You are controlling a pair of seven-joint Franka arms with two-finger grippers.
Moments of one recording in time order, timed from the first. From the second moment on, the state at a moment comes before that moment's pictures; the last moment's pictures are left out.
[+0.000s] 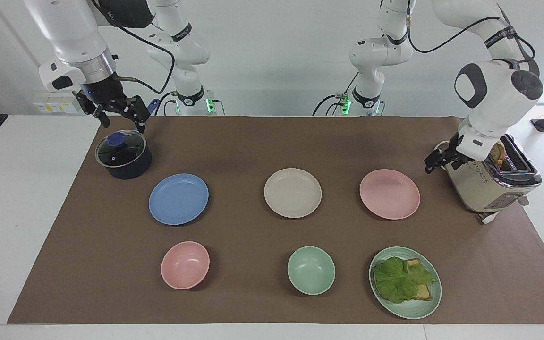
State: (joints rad) left arm 0.09 0.07 -0.02 -1.99 -0.03 1.98 -0.04; right arm -0.14 0.00 0.14 -1.55 -0.02 1.56 0.18
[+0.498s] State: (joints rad) left arm 0.09 0.16 -0.02 -2.04 -0.03 2.09 -0.04; right arm -0.14 0.00 0.14 -1.55 -0.02 1.56 0.18
